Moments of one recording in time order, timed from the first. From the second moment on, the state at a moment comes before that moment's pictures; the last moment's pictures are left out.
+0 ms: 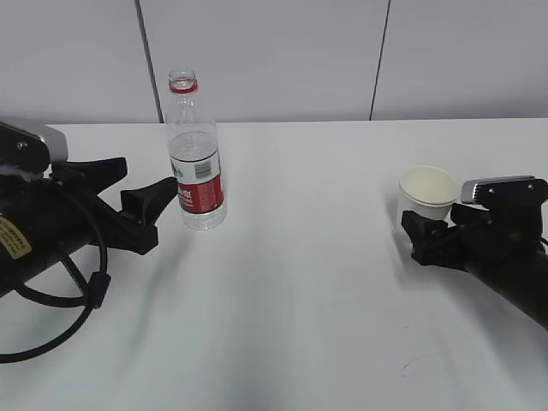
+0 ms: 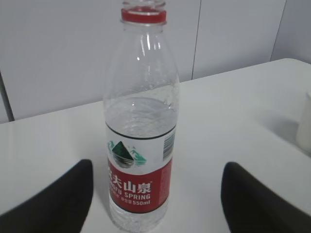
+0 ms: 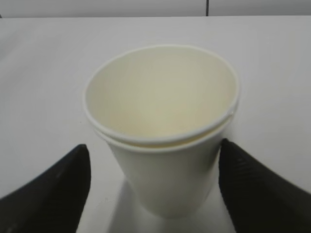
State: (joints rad) left arm -0.34 1.72 -0.43 0.26 -1.09 -0.12; right arm 0.06 2.05 -0.51 -0.12 -1.15 0.07
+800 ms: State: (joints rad) left arm -0.34 1.72 -0.43 0.26 -1.09 -0.12; right arm 0.06 2.19 -0.68 -0.12 -1.15 0.07
